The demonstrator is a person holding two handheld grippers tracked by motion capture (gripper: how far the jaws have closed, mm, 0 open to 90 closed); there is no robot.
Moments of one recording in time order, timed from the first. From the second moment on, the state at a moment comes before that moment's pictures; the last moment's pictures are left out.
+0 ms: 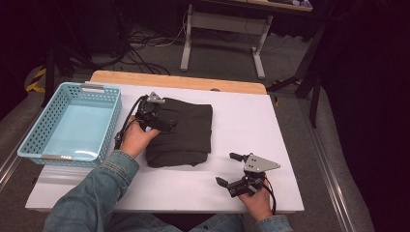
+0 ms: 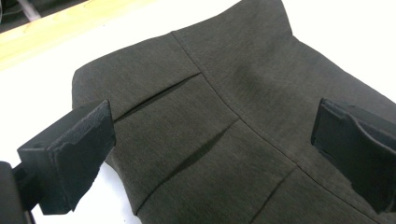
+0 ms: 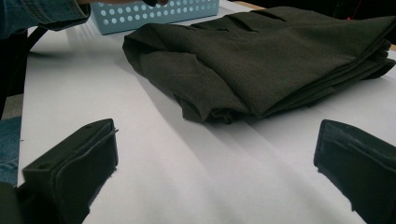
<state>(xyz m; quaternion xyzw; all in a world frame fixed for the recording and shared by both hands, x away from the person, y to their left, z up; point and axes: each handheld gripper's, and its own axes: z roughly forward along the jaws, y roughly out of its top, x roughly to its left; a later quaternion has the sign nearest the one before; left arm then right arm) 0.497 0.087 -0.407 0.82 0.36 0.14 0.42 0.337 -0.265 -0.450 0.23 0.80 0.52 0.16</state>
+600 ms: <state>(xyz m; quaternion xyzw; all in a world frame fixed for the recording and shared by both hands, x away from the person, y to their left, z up) 0.516 0.080 -0.424 0.82 0.42 0.13 0.36 0.337 -0.264 -0.451 0.23 0.81 0.52 0.16</state>
